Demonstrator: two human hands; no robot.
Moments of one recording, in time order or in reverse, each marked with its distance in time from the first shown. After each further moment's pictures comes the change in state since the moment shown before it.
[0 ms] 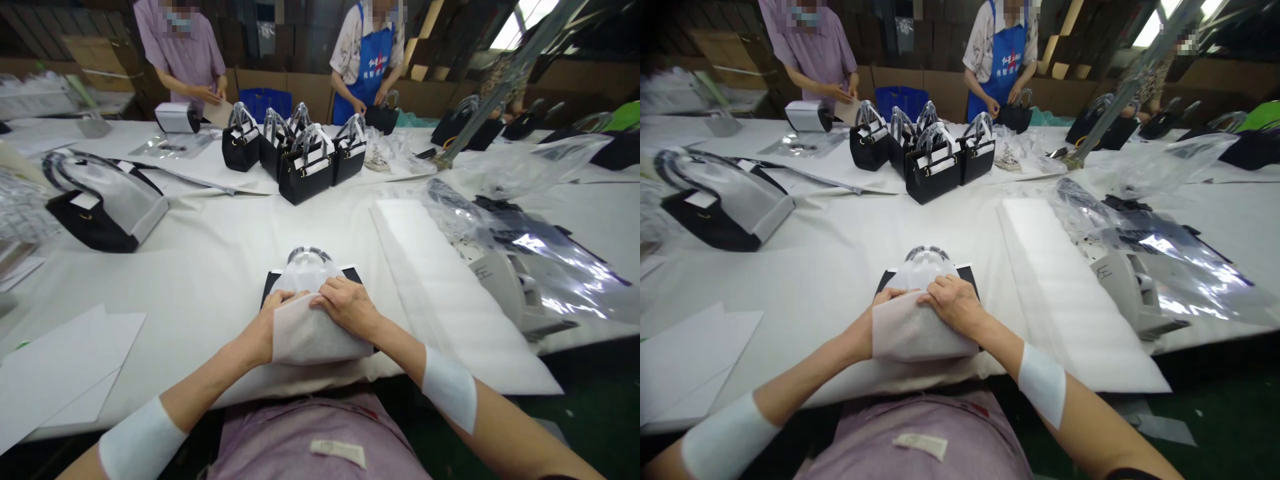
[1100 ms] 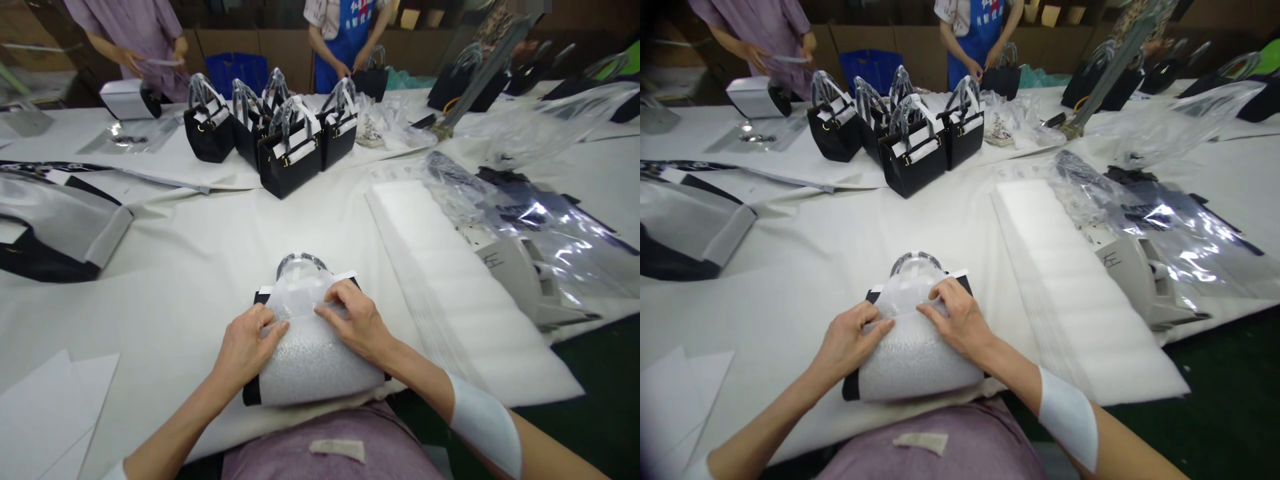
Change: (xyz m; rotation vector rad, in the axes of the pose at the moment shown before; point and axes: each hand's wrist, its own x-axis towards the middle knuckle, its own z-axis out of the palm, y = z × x) left_hand 0.028 -0.015 -0.015 -0.063 -0.094 -0.314; right_hand 0.001 0.020 0.000 0.484 0.174 0.396
